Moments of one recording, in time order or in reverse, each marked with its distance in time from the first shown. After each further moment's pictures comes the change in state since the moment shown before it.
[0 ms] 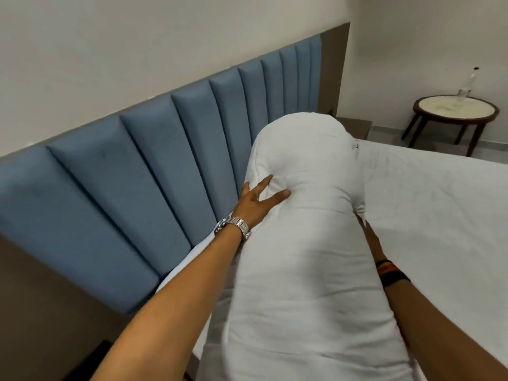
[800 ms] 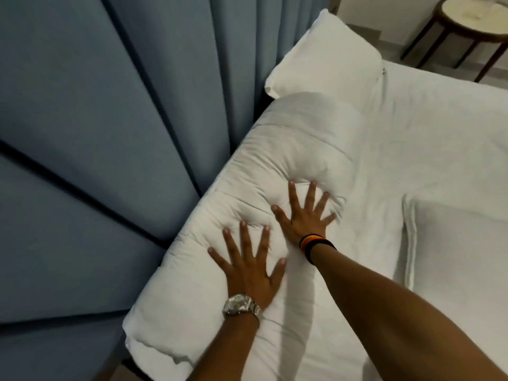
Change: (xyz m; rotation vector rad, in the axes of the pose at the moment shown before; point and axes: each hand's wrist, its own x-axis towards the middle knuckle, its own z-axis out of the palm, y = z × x) left_hand 0.148 -0.344 0.051 0.825 0.122 0.117; right_hand 0.233 0.120 0.329 -0.980 -0.087 0.043
